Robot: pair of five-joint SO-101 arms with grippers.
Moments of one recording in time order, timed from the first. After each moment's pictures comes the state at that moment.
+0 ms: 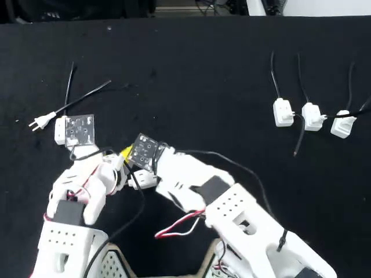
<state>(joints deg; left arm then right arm) 2.6 -81.6 79.7 47.8 10.5 -39.0 -43.6 67.9 39.8 23.8</state>
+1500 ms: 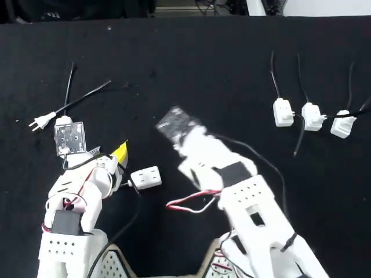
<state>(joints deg) -0.5 -91.2 84.7 47.9 10.6 -21.8 -44.2 64.0 46.0 24.6</state>
